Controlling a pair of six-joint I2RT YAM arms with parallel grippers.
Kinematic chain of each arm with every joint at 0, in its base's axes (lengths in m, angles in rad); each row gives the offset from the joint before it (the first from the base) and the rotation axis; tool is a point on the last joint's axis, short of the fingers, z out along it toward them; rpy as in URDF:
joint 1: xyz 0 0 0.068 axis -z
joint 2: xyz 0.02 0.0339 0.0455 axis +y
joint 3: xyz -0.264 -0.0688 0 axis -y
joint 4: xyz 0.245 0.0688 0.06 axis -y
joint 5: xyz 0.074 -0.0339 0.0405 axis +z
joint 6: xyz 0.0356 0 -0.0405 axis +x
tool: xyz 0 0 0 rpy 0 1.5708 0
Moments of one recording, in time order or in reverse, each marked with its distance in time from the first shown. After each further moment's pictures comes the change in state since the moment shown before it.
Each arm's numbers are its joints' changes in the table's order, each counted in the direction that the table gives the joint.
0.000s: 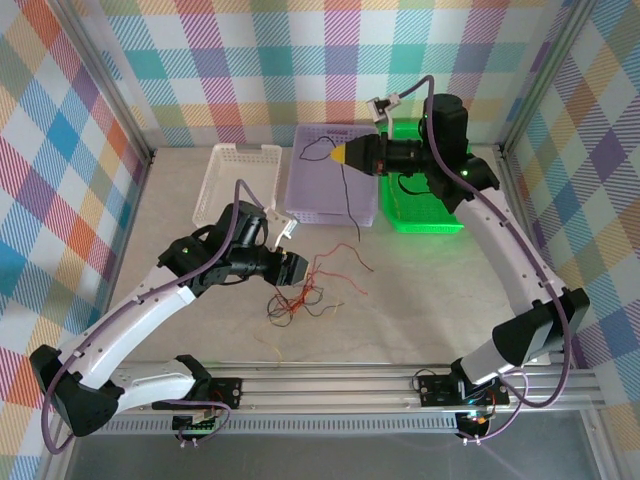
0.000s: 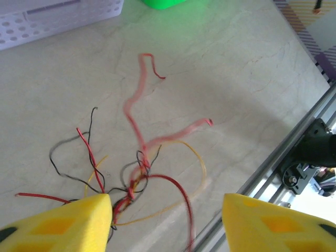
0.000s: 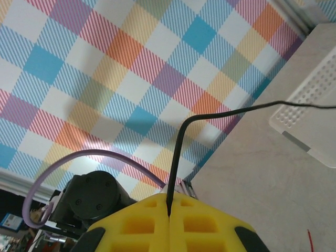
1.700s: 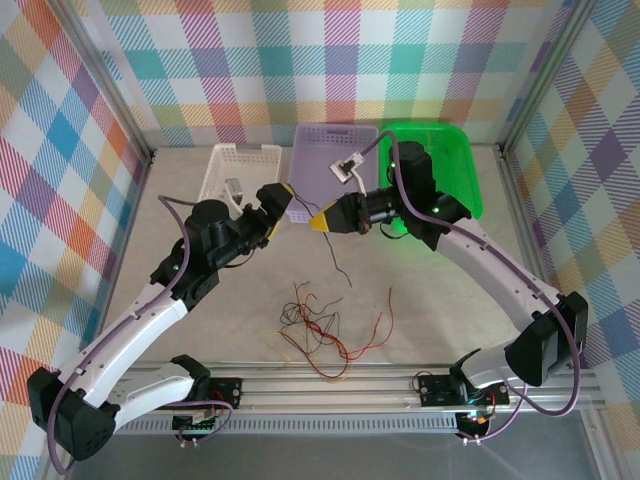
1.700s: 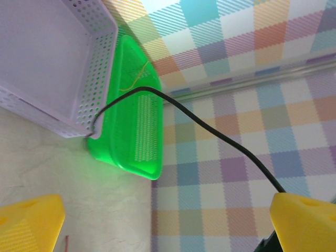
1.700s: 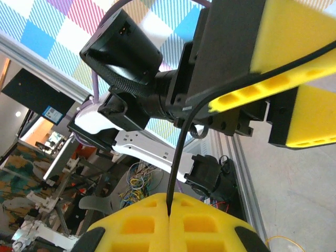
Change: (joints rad) left arm -0.143 -0.120 -0.257 0.737 0.123 -1.001; right arm -0.182 -0.113 -0.343 0.160 0.212 -0.154
